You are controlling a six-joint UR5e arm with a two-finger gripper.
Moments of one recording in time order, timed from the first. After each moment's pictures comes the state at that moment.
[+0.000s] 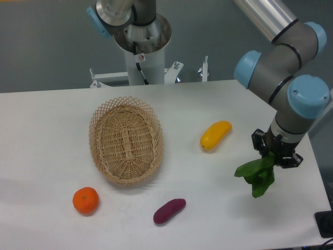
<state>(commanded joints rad) 2.69 -2.14 -1.28 -1.23 1.55 1.46</state>
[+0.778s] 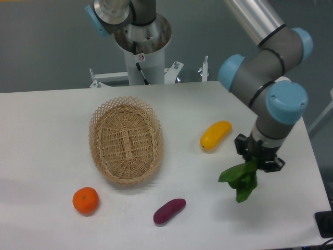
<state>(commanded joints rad) 2.60 -2.08 -1.46 -1.04 1.53 1.29</state>
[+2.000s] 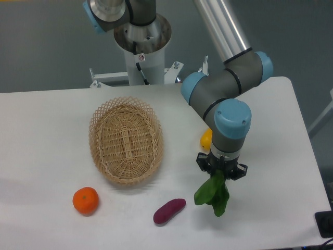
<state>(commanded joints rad) 2.52 -2.10 -1.54 -0.96 1.54 0.89</state>
